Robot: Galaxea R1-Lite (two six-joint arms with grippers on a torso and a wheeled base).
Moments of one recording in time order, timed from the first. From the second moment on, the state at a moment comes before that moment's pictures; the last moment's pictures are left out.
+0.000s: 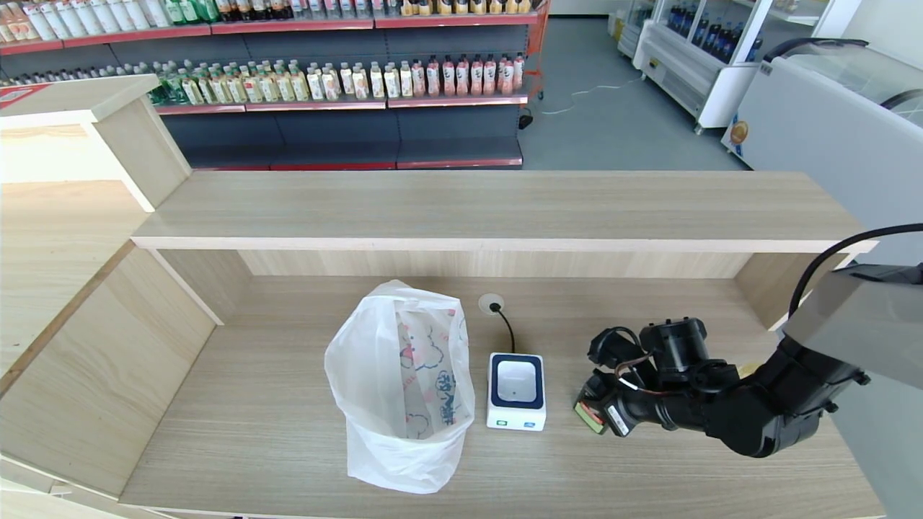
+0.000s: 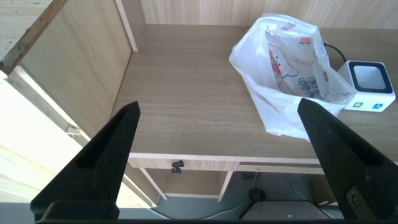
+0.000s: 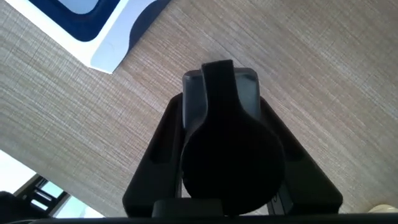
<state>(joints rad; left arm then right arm) 0.00 0.00 0.00 0.00 0.00 0.00 0.31 2.17 -0.73 -0.73 0.10 -0.40</state>
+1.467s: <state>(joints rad) 0.00 0.00 0.00 0.00 0.00 0.00 0.16 1.41 -0.33 -0.55 0.47 -2.19</state>
